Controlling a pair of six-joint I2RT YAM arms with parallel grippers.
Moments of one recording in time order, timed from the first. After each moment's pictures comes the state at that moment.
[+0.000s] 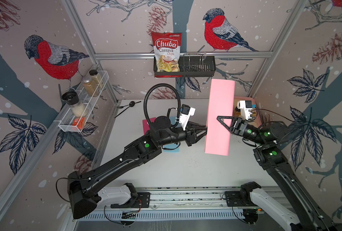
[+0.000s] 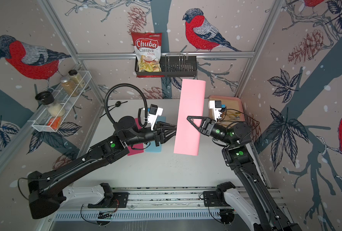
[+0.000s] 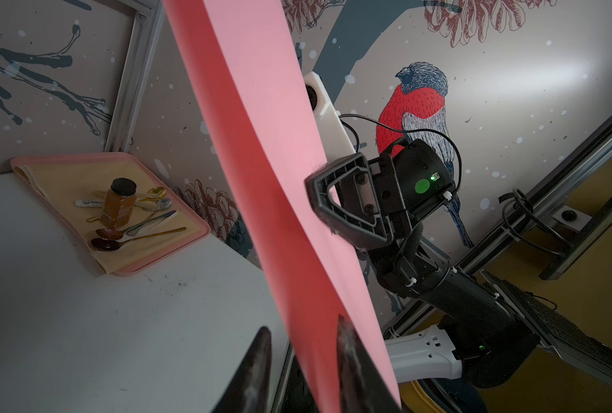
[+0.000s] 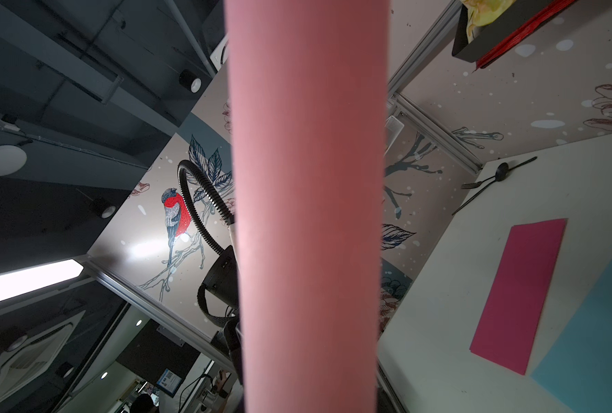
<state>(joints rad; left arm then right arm) -0.94 1.19 1.15 0.07 0.44 -0.55 0.32 0.81 0.86 0.30 -0.89 1.18</state>
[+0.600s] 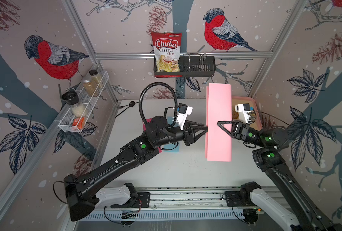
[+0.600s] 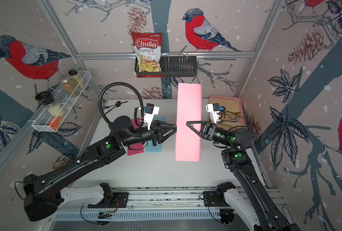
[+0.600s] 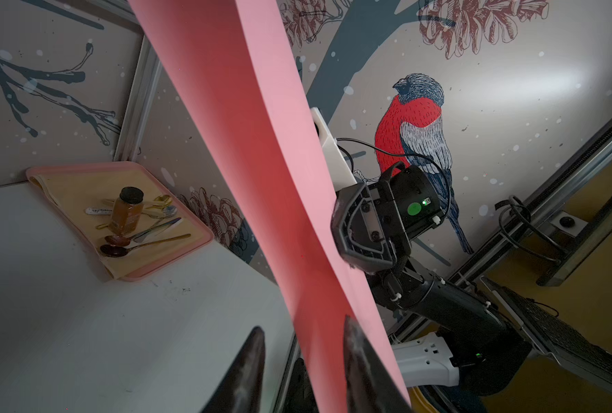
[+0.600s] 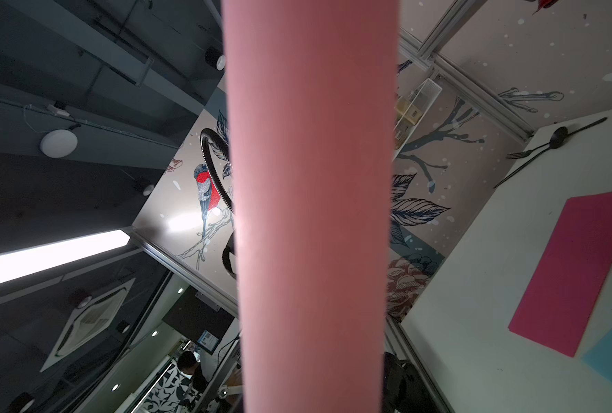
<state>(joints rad) -0.94 1.16 1.17 0.04 0.42 -0.55 0.32 0.79 0.78 0.49 -1.00 1.36</state>
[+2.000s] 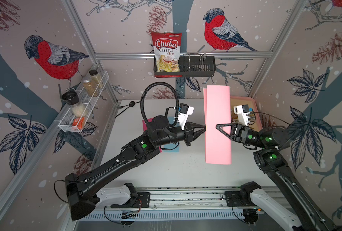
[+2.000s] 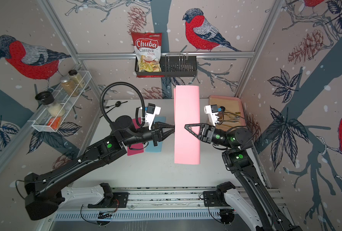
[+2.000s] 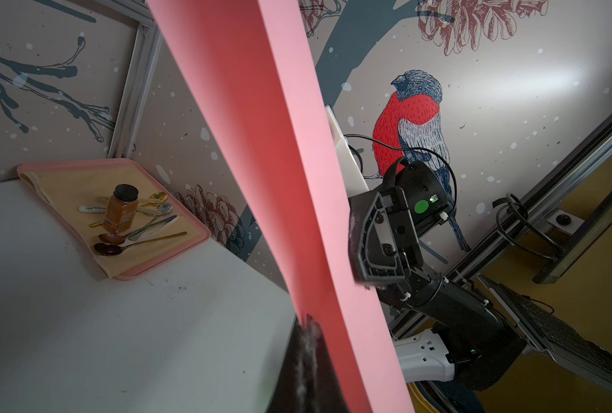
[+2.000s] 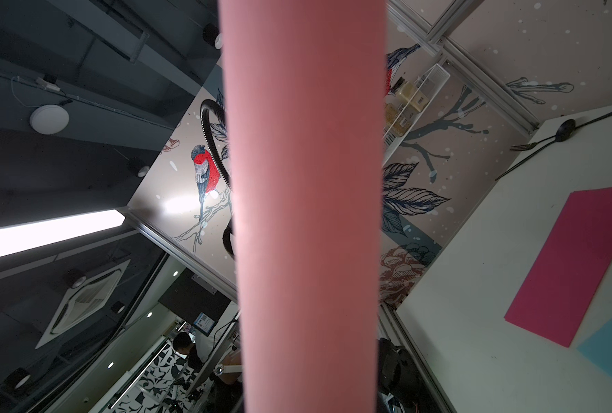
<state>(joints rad) -0.95 1.18 1.18 0.03 0.43 -0.55 0.36 0.77 0.82 0.36 -1.00 1.24</state>
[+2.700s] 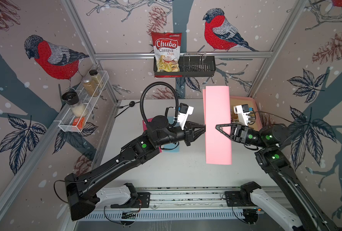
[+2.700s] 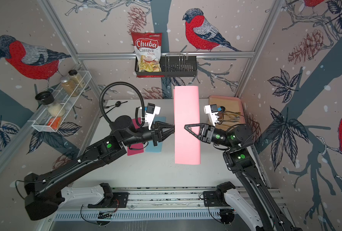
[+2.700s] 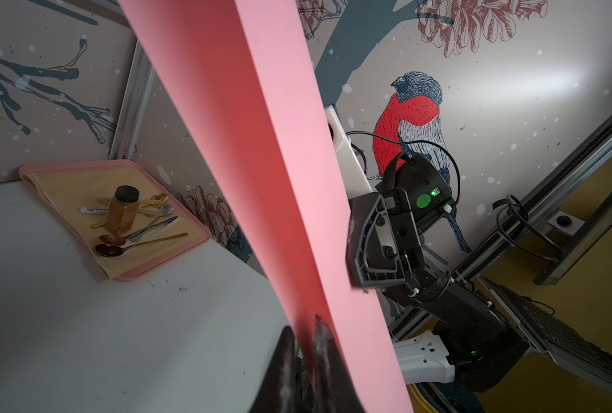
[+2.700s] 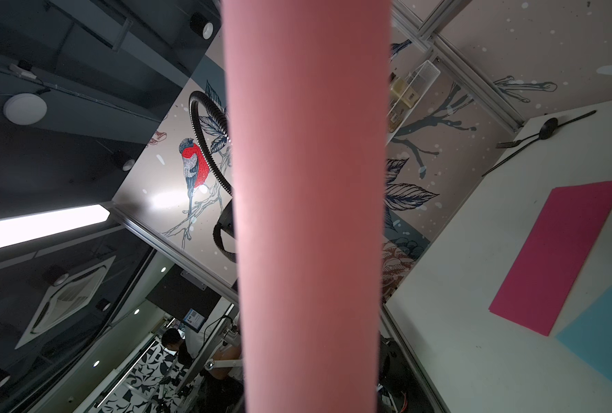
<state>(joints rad) -0.95 1.17 1.18 0.03 0.42 -0.55 0.36 0.77 0.86 0.24 -1.02 1.15</state>
